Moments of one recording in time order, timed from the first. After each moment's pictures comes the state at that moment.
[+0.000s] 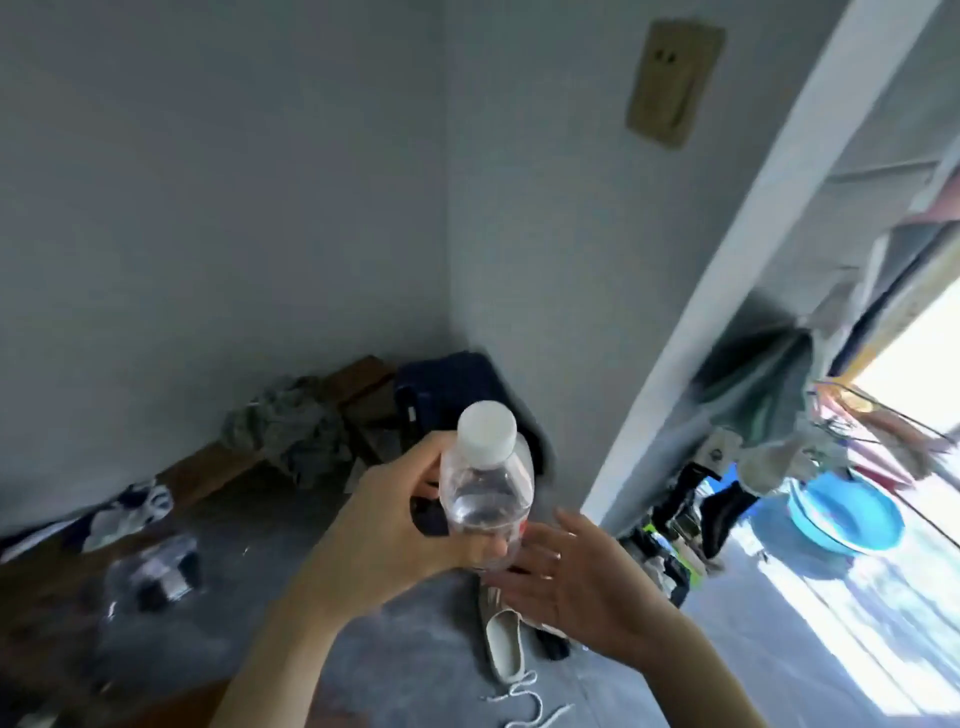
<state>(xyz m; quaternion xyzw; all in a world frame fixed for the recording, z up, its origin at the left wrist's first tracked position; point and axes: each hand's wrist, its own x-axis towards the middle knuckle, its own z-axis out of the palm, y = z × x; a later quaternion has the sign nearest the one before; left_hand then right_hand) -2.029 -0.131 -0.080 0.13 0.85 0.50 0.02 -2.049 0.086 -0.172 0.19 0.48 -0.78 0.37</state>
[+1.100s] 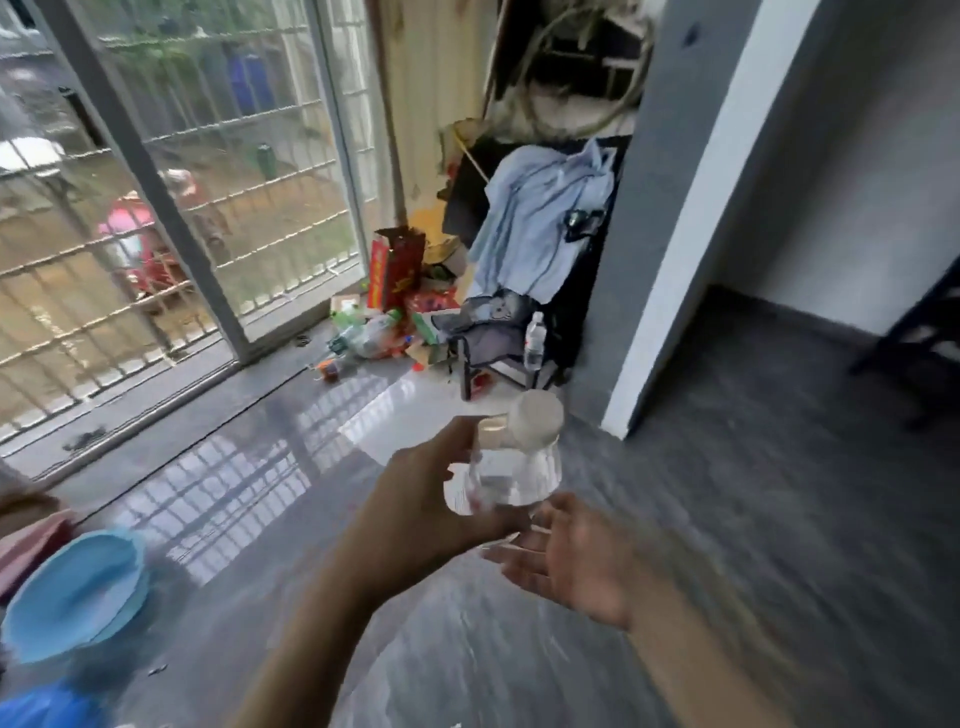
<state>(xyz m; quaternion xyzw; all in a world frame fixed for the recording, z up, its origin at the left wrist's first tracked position) -1.782 0.472 -0.069 0.84 0.33 0.25 0.36 -1.603 0.395 -0.152 0.46 0.07 -0.73 -0.50</state>
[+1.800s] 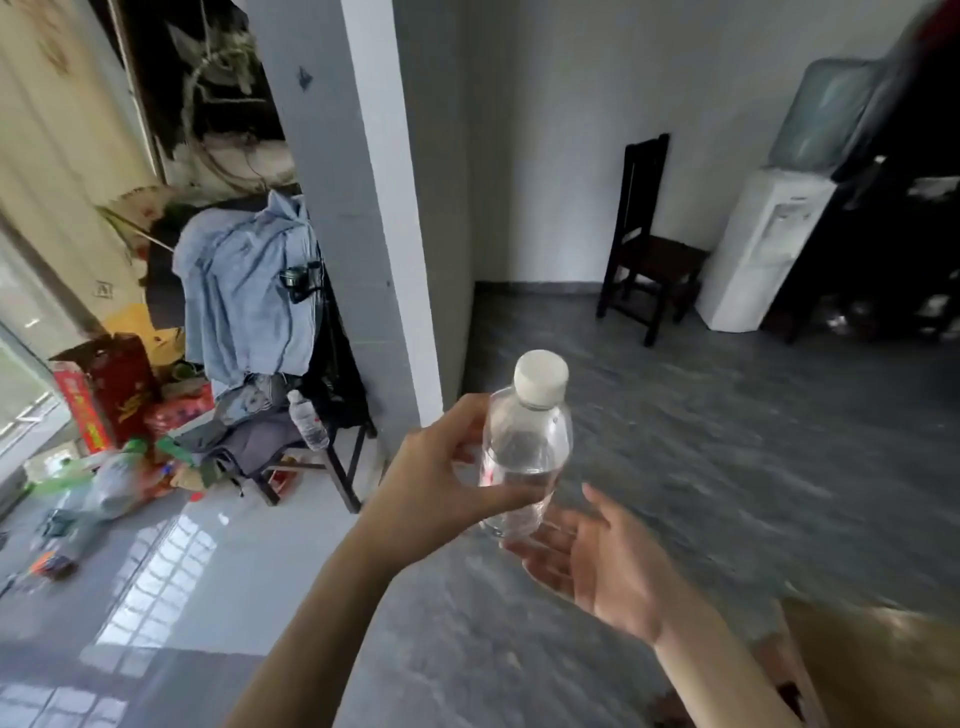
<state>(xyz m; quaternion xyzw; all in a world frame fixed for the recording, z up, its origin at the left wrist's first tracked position) -1.459 0.457 -0.064 0.88 0.06 0.15 0.45 -1.363 0.278 -0.152 0.45 -0.05 -0.52 -0.73</state>
